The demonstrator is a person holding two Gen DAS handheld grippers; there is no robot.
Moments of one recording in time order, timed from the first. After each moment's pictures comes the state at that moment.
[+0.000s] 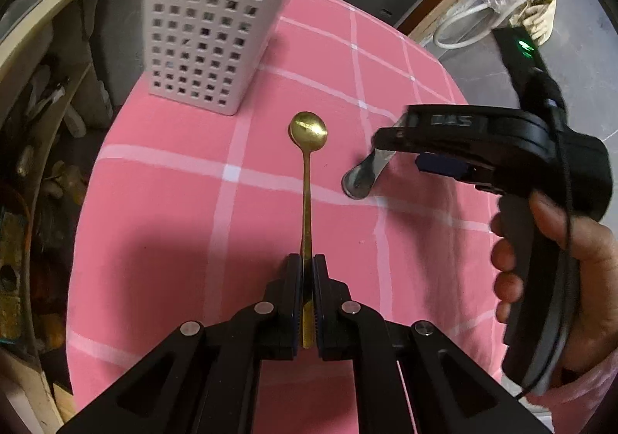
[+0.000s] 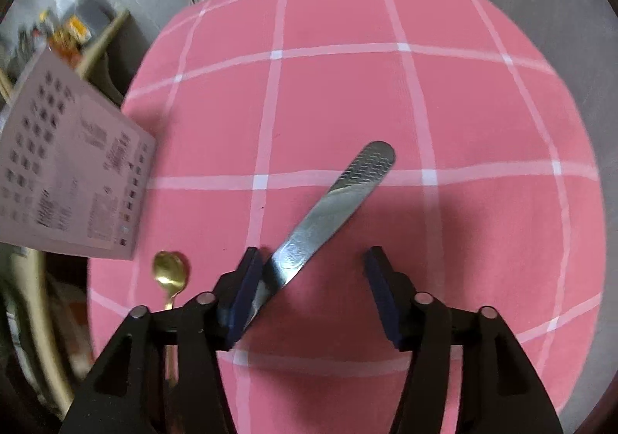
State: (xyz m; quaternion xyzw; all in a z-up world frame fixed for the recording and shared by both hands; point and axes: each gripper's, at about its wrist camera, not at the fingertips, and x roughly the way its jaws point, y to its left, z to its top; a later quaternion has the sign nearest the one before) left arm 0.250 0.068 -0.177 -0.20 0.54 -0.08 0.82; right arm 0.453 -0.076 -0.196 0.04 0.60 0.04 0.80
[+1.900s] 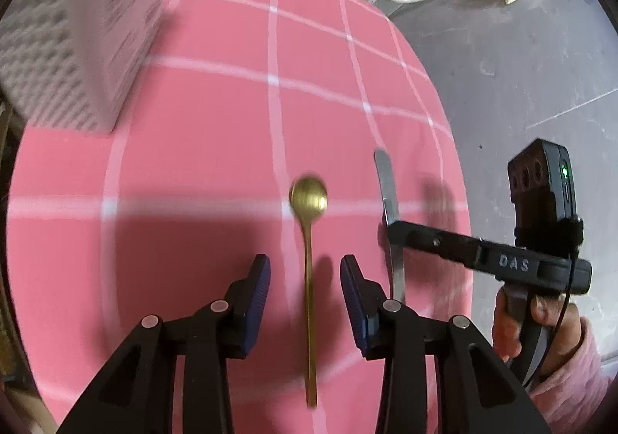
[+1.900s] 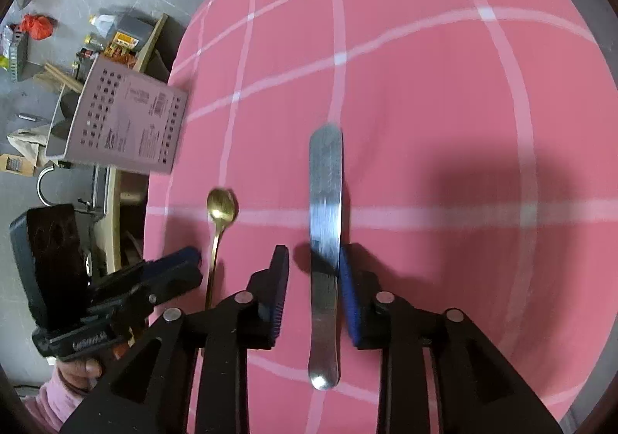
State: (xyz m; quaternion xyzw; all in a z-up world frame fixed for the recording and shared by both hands) left arm 0.305 0.020 -0.173 -0.19 0.59 -0.19 0.76; right arm 0.377 -0.270 -0.187 0.20 0.62 0.18 0.73
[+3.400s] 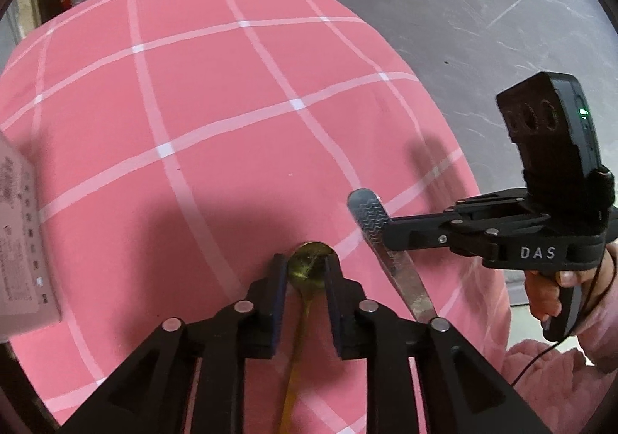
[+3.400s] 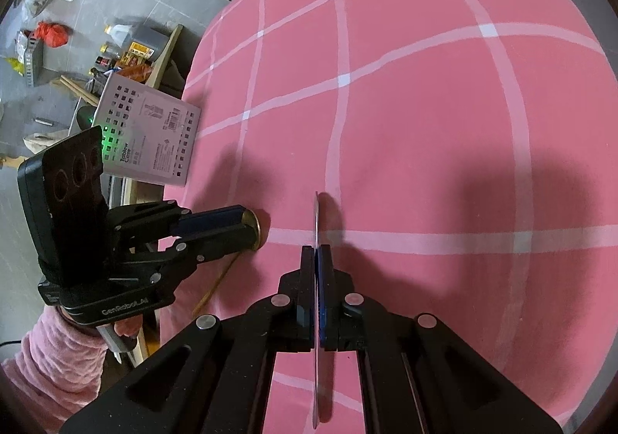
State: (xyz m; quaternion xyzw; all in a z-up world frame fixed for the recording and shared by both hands) left arm 0.371 -0.053 -0.175 -0.01 0.59 -0.33 0.74; right arm 0.366 -0.253 -0.202 0.22 0.61 0.20 0.74
